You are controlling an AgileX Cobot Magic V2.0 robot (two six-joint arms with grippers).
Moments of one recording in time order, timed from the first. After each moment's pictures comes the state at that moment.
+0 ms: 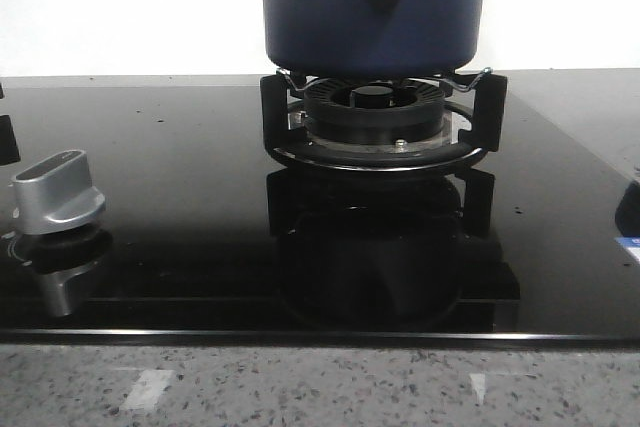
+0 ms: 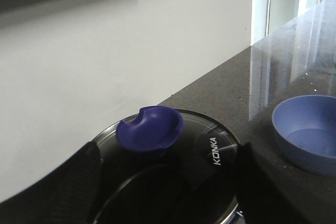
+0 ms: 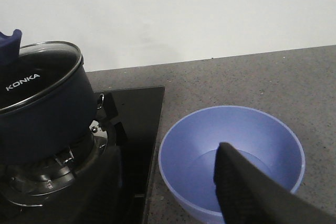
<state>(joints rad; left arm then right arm) -0.72 1.27 -1.11 -1.05 0.09 1.21 -0.03 0.36 -0.60 0.11 0.52 0.03</state>
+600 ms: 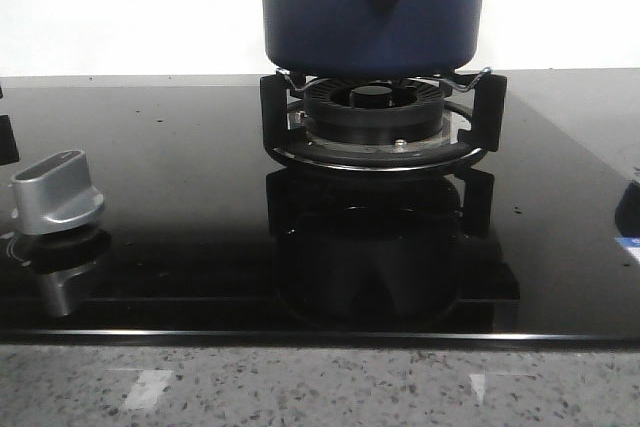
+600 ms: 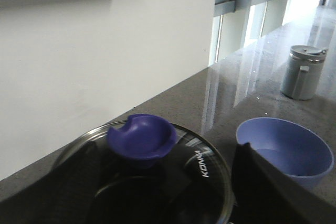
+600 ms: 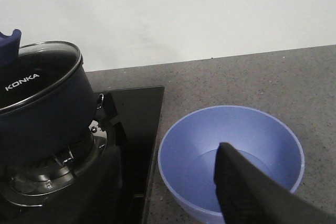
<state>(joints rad) -0.46 1.32 -1.11 -1.67 0.51 1.69 -0.03 0.36 -0.60 0.11 0.52 0.03</state>
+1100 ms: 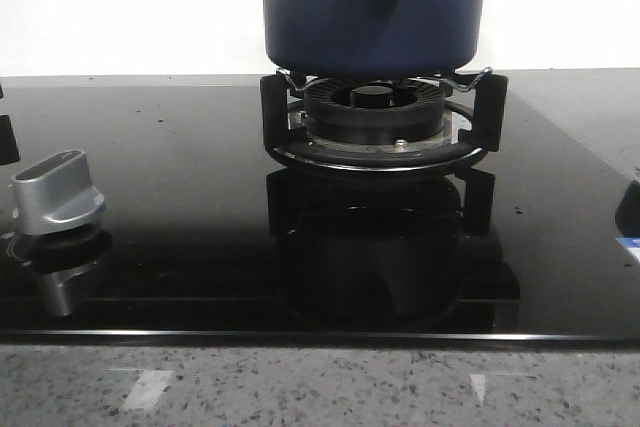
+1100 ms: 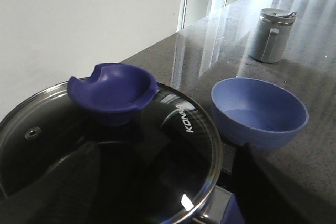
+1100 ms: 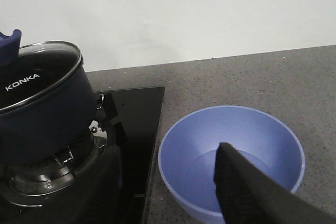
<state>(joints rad) -0.42 1.46 -1.11 -1.64 0.69 1.72 -0.03 0.36 -0.60 0.11 0.52 0.03</state>
